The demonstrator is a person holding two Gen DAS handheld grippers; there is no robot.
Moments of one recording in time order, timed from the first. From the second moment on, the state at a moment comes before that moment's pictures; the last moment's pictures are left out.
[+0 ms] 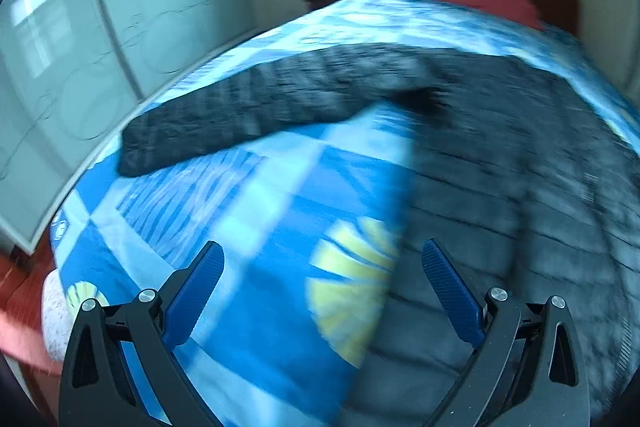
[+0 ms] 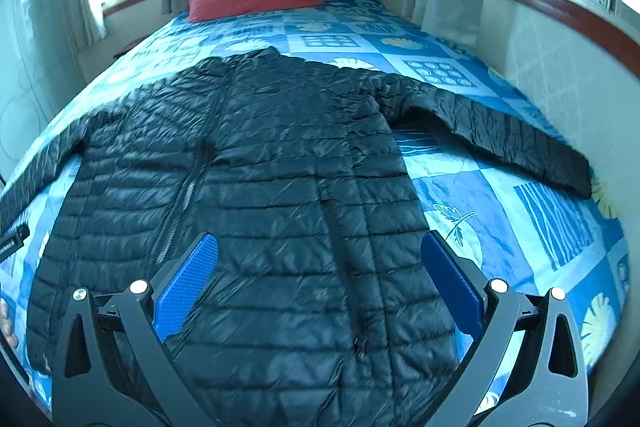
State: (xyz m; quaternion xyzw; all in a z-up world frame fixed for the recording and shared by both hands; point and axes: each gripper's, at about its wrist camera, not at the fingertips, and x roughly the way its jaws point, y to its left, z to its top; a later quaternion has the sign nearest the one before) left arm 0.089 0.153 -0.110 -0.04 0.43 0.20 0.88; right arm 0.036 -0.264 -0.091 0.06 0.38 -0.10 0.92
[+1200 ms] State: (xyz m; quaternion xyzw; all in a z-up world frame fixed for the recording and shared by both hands) left arm 0.115 0.222 -0.178 -0.07 0.43 0.27 0.86; right arm 0.021 -0.709 -0.207 0.51 0.10 -0.32 0.79
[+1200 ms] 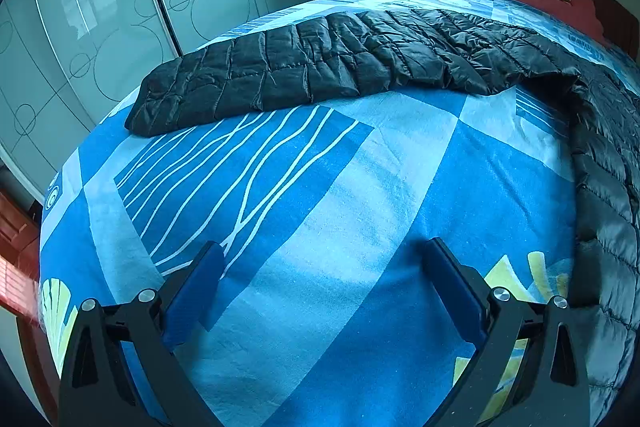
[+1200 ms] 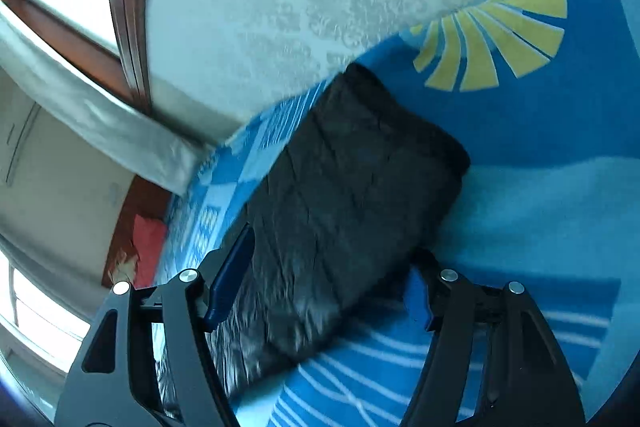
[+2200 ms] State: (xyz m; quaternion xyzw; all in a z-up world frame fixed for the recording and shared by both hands) left arm 0.113 0.224 -0.180 -0.07 0.43 0.27 0.86; right arm 0.266 -0.294 -0.093 0.13 0.27 -0.01 0.96
